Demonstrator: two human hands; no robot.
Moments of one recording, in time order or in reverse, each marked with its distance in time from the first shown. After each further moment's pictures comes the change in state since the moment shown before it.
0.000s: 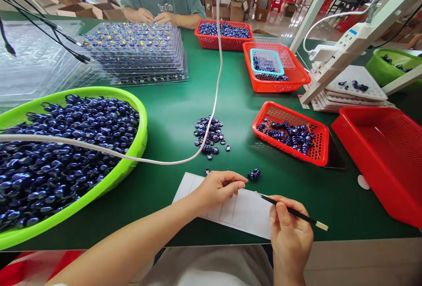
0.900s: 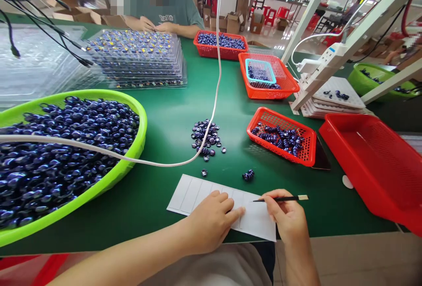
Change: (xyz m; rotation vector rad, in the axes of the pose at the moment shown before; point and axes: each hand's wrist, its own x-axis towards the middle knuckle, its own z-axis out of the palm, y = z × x) left_hand -0.045 -0.022 0.016 1.156 -0.247 0.568; right_hand 0.036 -0.017 -0.024 -0.395 -0.328 0.131
